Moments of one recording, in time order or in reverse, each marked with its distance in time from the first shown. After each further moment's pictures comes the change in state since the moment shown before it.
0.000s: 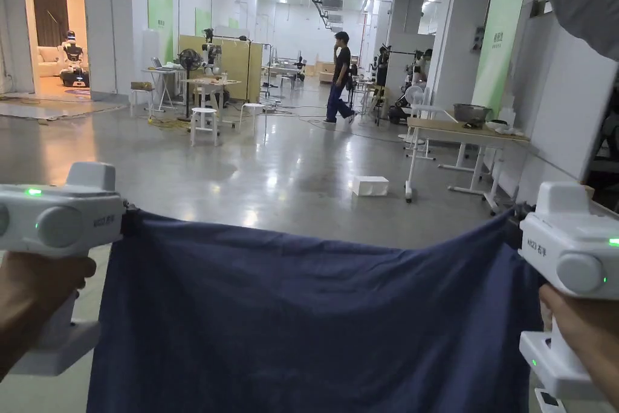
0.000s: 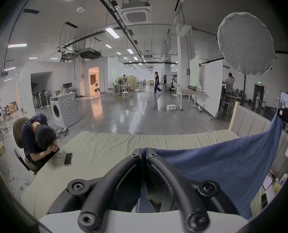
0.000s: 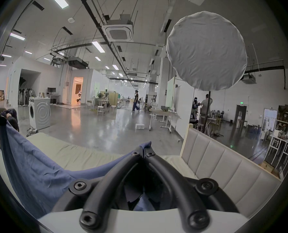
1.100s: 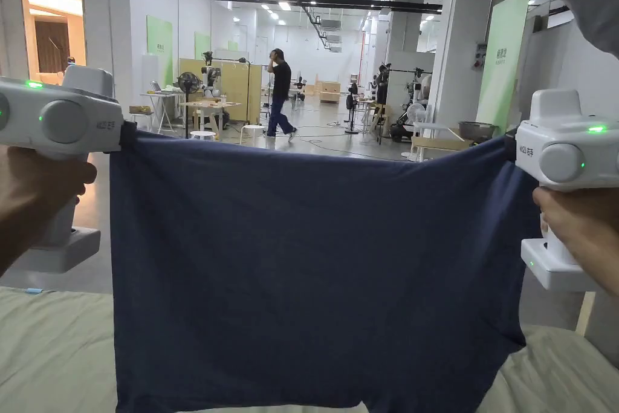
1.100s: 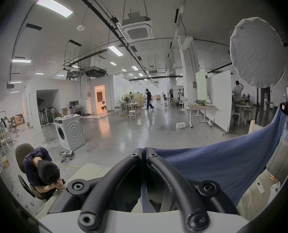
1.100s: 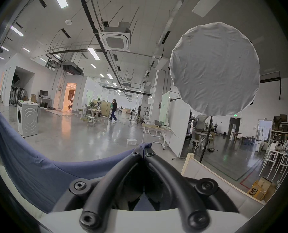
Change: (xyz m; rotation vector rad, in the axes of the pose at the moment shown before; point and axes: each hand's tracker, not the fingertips) left arm 0.007 0.163 -0.127 0.148 0.084 -0.058; right arm -0.029 0.120 -0.175 0.103 -0.082 0.065
